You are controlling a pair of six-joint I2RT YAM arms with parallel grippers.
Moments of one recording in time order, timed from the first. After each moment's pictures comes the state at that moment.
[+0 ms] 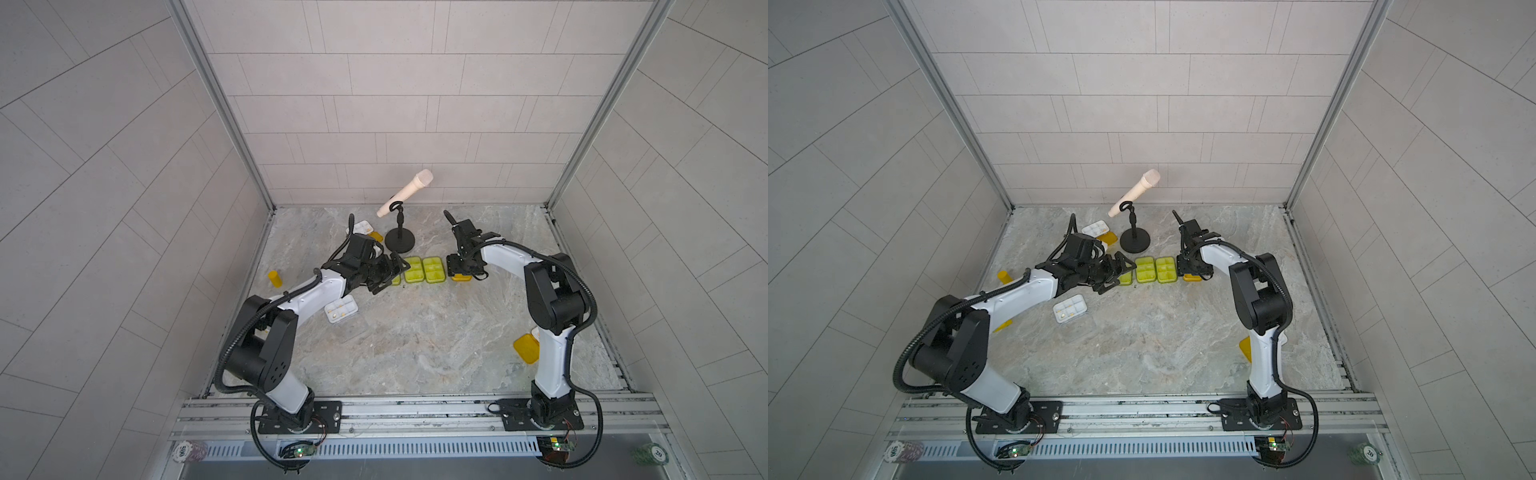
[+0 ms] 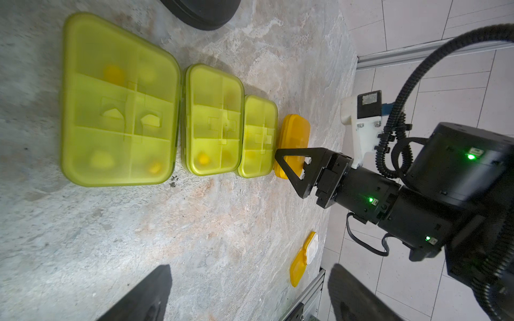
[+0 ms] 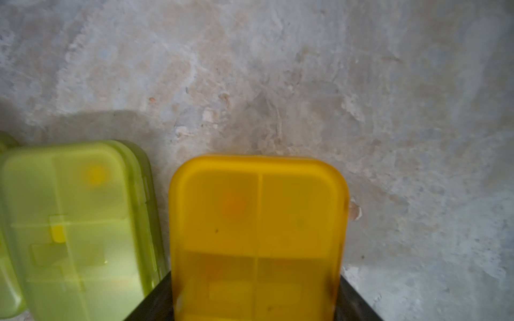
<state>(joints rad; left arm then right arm) -0.43 1.60 1.00 -0.18 0.48 -0.95 0.30 2.03 1.45 -0.67 0.05 0.30</state>
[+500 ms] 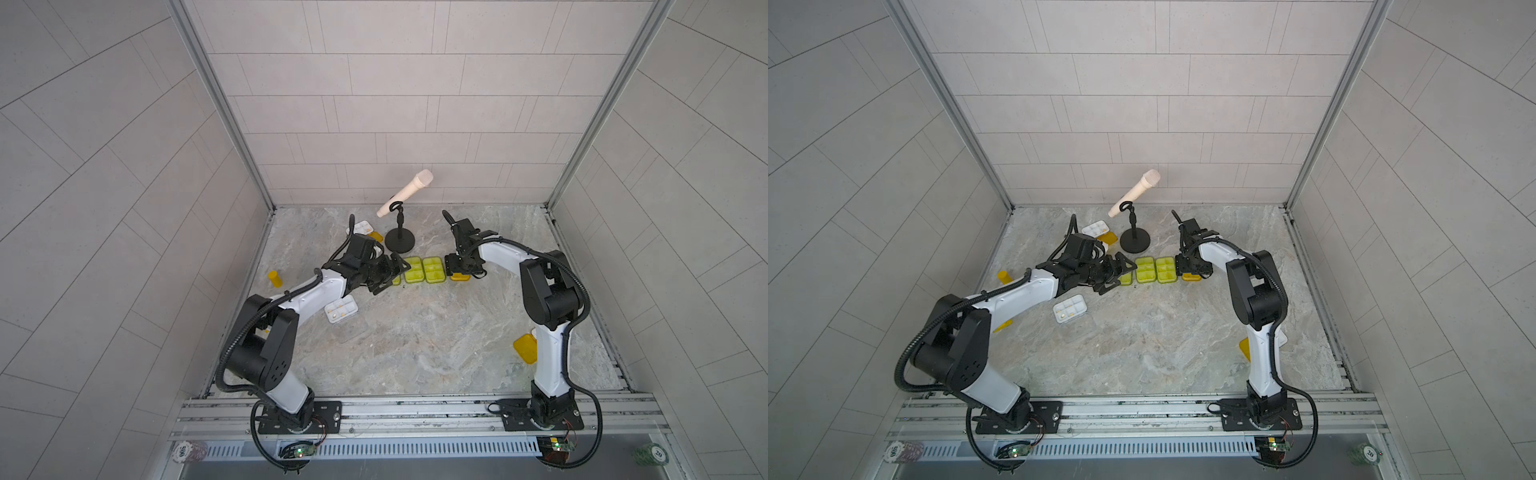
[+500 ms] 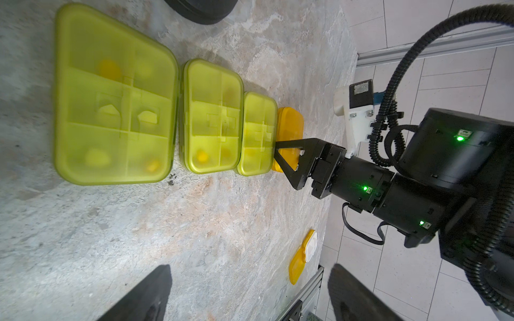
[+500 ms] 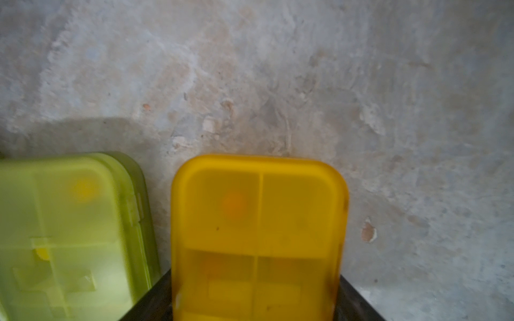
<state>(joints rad) -0.43 1.60 1.00 -0.18 0.50 -0.95 0.29 2.07 1.49 -0.69 0.03 0.29</state>
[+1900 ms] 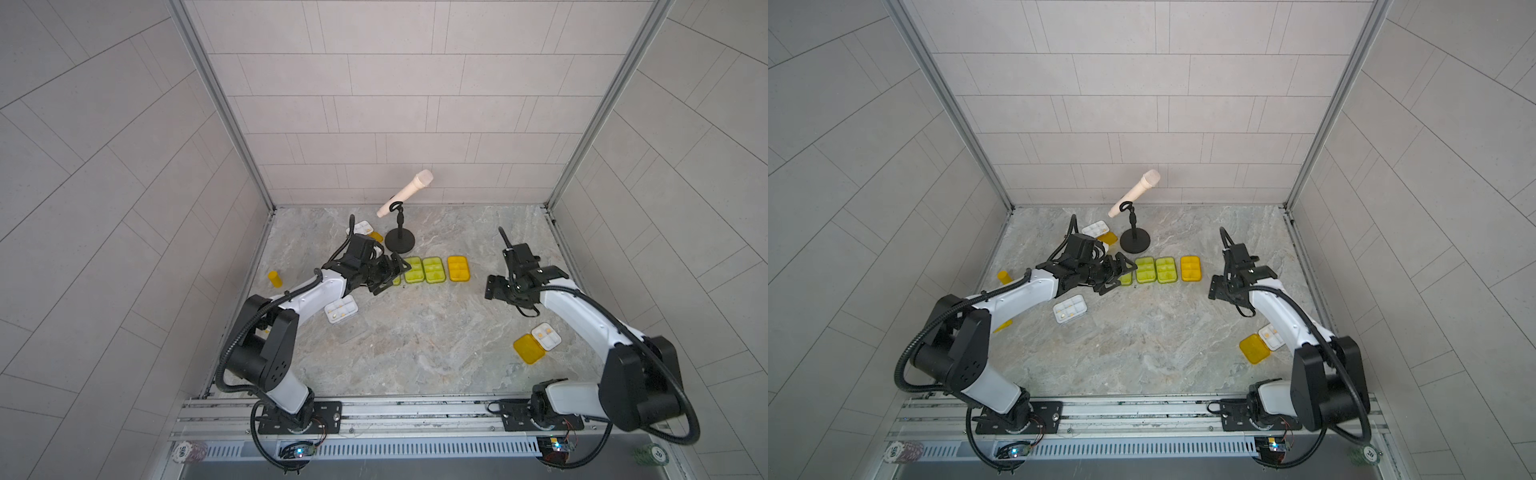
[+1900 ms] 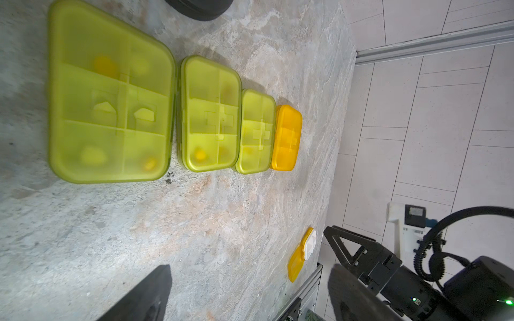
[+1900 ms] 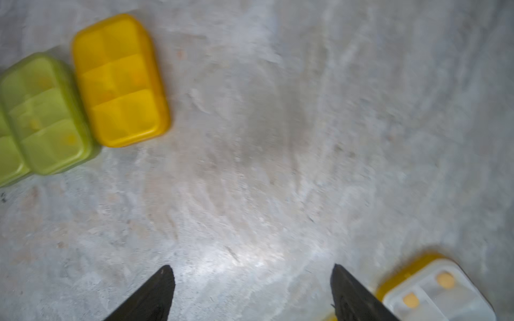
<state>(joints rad) -0.43 1.60 1.00 -0.17 0.51 -0.95 0.09 1.25 0.85 -0.77 0.05 0.48</state>
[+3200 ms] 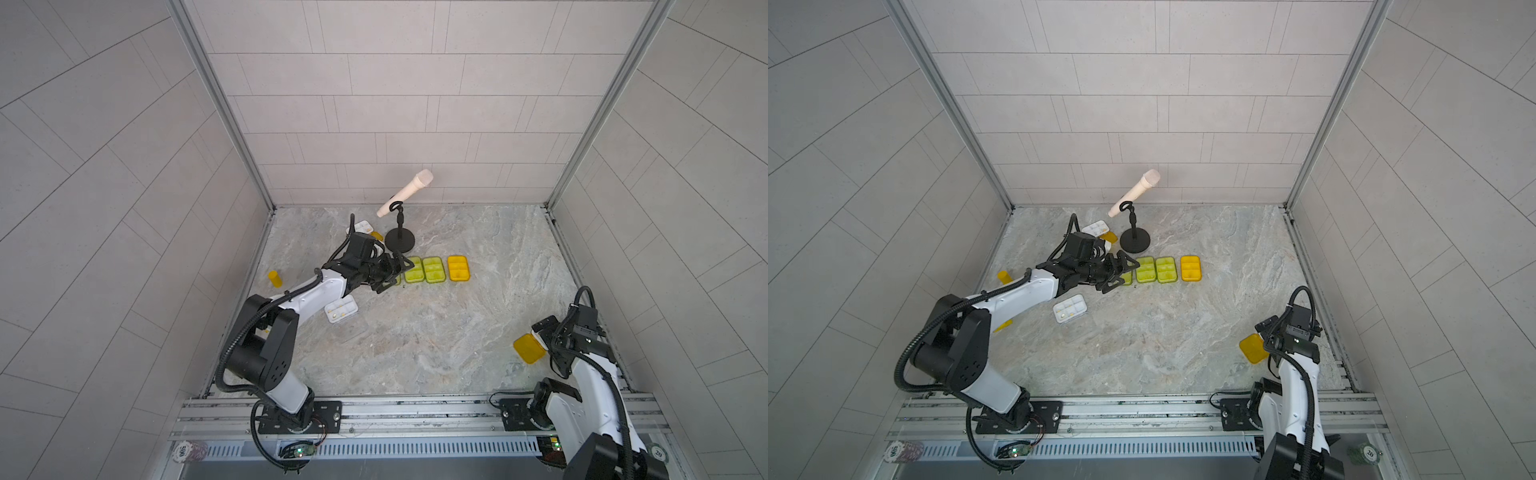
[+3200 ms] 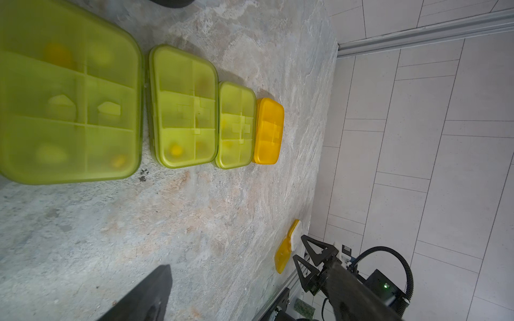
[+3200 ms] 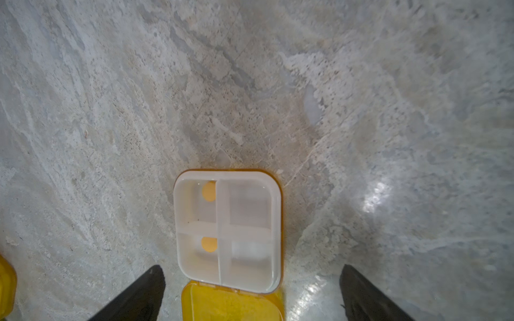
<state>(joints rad) -0.44 1.60 1.00 -0.13 0.56 -0.98 -0.45 0.78 0.35 -0.68 -0.01 0.74</state>
